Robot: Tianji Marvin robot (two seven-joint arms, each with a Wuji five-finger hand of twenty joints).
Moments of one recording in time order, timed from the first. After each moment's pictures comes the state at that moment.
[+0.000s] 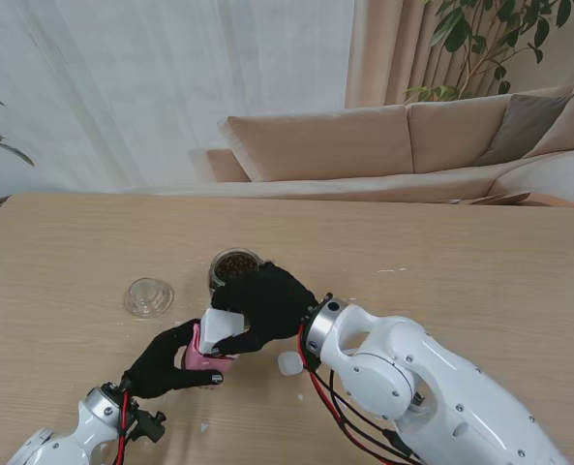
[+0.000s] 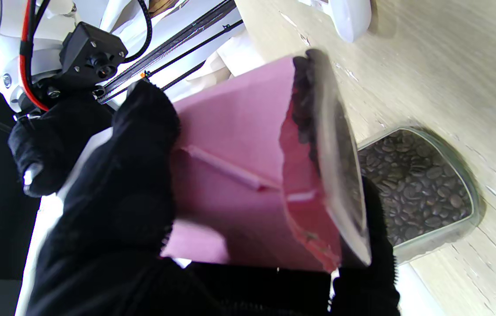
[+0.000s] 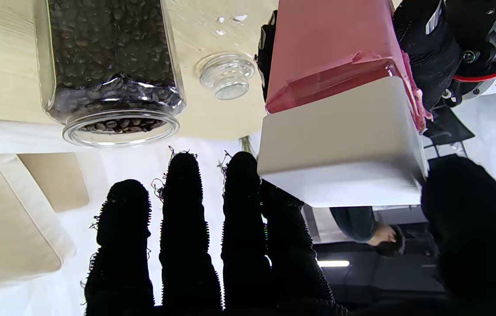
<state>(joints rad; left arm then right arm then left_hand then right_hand) 1.92 -1.09 -1.38 -1.66 0.12 -0.66 -0.08 -1.41 -1.05 0.85 -1.96 -0.86 -0.07 0.21 0.98 -0.56 0.28 -0.11 0.48 0.39 0.66 0.46 0.79 0.35 0.26 0.79 0.56 0.36 0.69 0.87 0.27 0.38 1.09 0.73 0.20 -0.44 0.65 -0.03 0.55 0.06 0.73 0.81 0.64 0.03 0.83 0.62 0.59 0.16 0.64 0.55 0.24 0.27 1.23 0.85</state>
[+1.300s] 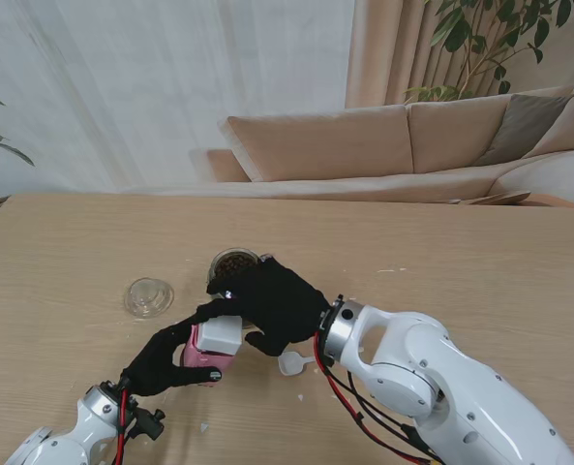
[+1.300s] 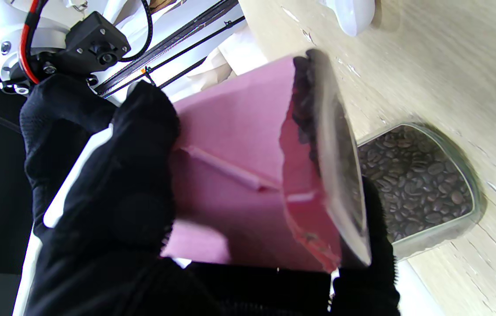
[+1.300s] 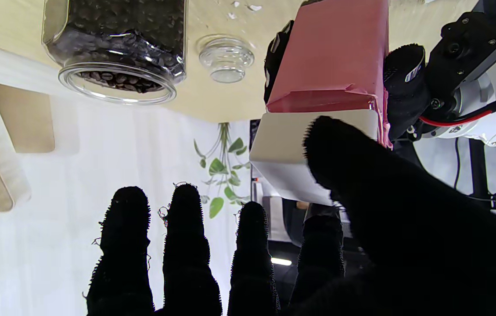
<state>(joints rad) 1.92 -1.09 -1.38 -1.66 0.10 -0.66 -0.09 -1.47 -1.03 0.94 -1.96 -1.05 -0.32 0.12 0.98 -0.56 0.28 -0.11 0.48 0.39 0.66 0.46 0.79 0.35 0.26 0.79 0.56 0.36 0.69 0.87 0.27 0.38 1.09 0.73 0.61 -0.67 0.97 -0.05 0.29 -0.34 0.41 0.75 0.25 -0.08 0.55 0.32 0.41 0.13 0.40 0.42 0.13 0.25 1.07 0.81</state>
